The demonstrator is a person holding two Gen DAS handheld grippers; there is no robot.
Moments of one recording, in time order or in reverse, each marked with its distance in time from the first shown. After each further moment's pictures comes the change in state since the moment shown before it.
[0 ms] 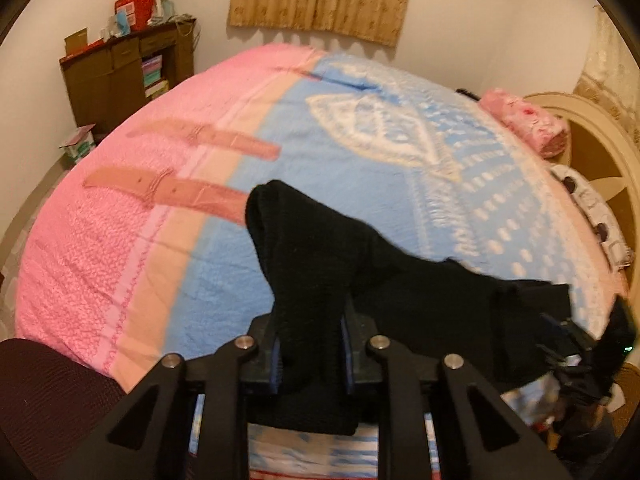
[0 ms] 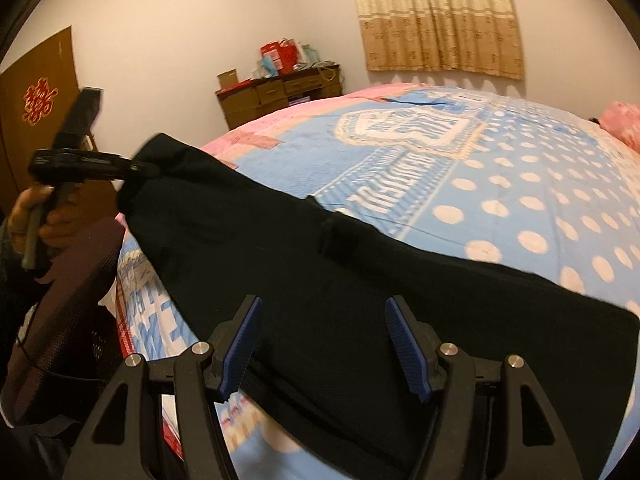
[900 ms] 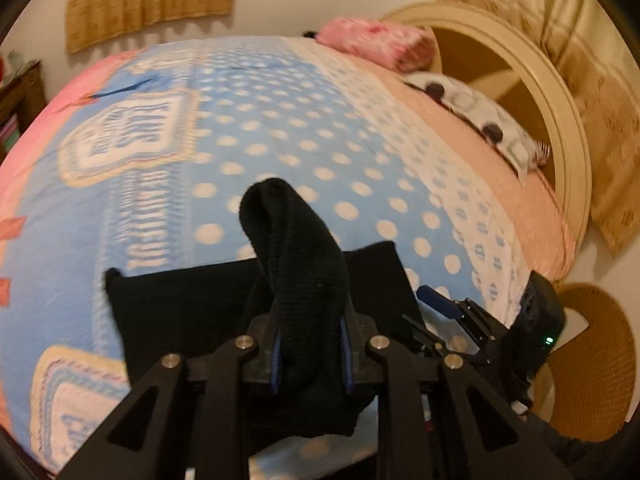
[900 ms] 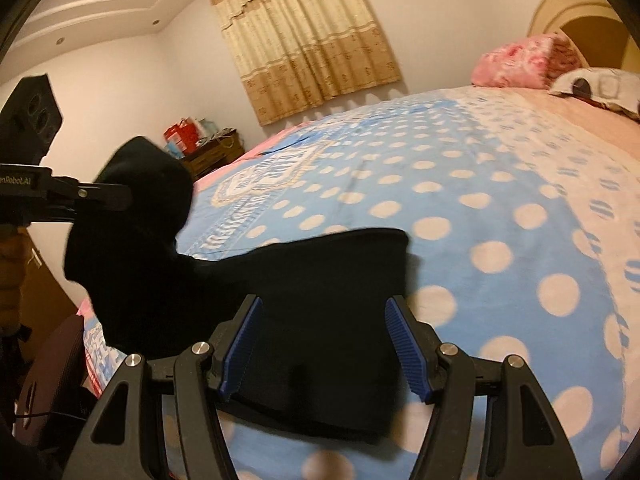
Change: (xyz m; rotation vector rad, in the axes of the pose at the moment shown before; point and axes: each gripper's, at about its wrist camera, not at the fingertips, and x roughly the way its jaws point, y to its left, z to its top) left arm 0.039 -0.324 -0.014 0.354 0.156 -0.297; right arm -0.108 -0.126 -0.070 0.347 -0.203 -0.207
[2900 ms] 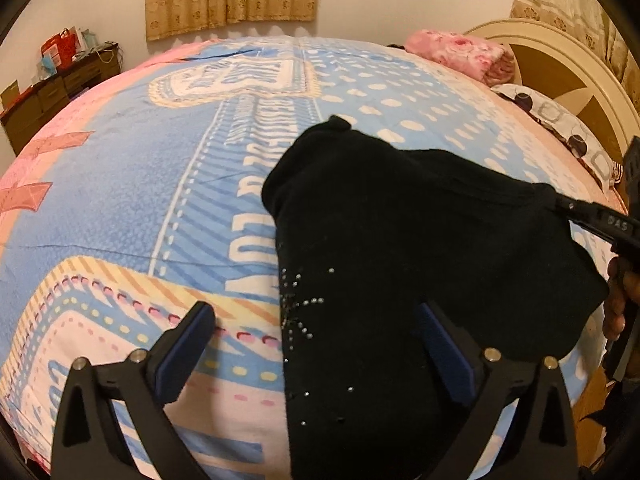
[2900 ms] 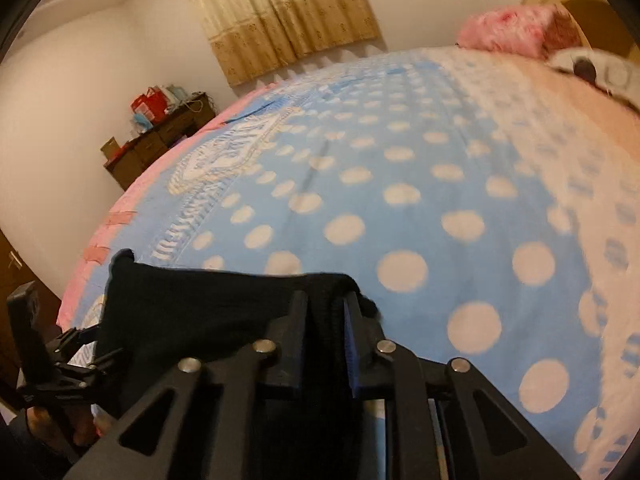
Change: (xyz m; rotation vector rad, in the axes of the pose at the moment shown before) left arm 0.045 0.103 -0.099 -0.144 -0.108 0.252; right arm 0.050 -0.031 0.058 0.043 0.169 -0.056
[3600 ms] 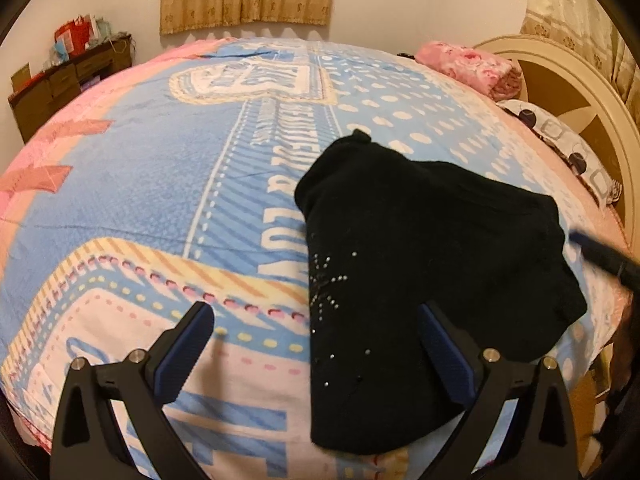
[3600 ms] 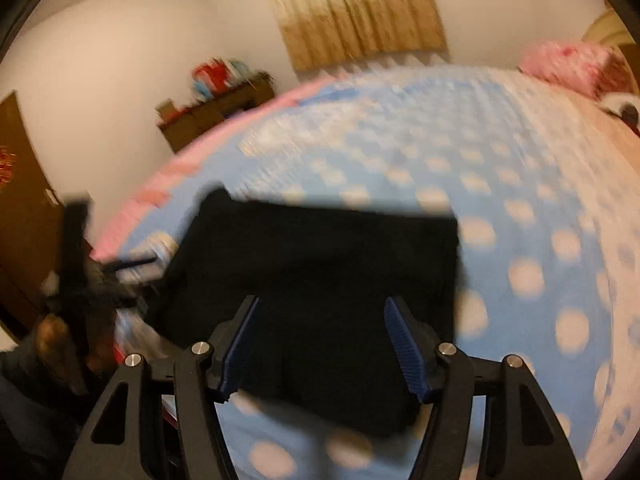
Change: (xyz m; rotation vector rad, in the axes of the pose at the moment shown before) left arm -0.023 0.019 -0.007 -0.062 -0.004 -0.013; right arm -0.045 0.065 -0.026 -0.212 0.020 0.144
